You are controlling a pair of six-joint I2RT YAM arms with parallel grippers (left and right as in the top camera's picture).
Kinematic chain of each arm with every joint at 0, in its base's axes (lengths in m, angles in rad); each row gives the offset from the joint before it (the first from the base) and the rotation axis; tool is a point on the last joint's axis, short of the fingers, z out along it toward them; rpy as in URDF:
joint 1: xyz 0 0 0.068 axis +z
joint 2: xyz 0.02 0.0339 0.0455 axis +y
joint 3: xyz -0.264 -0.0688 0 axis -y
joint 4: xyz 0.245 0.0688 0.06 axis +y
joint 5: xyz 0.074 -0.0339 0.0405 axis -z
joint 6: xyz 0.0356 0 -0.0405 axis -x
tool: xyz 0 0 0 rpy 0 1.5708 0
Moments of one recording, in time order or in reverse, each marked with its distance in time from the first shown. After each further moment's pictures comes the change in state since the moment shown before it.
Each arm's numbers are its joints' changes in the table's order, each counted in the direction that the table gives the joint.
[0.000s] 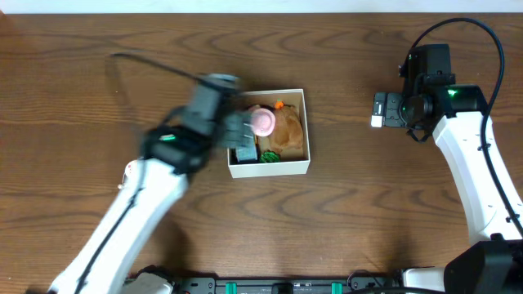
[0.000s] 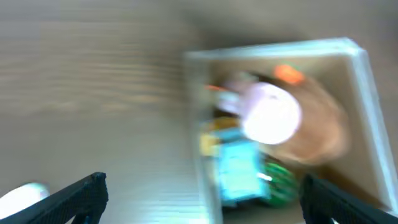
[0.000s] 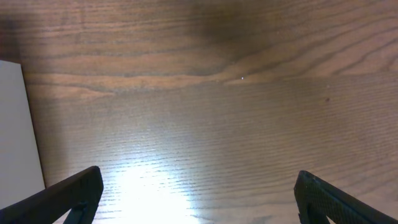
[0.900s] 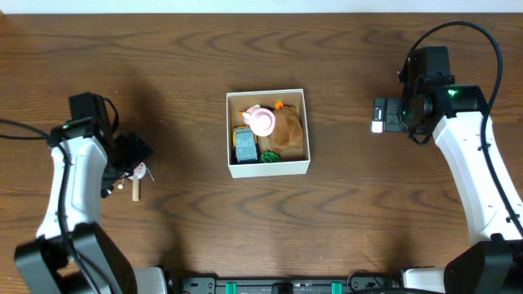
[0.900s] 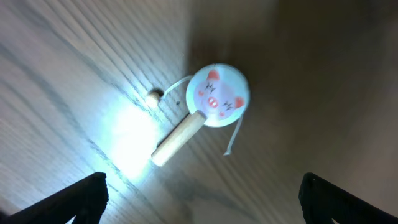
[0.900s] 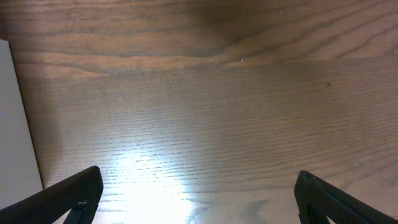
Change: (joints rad) left arm 0.670 0.232 -0.125 0.171 0.091 0.188; right arm 0.000 0.000 0.000 0.056 0.000 0.008
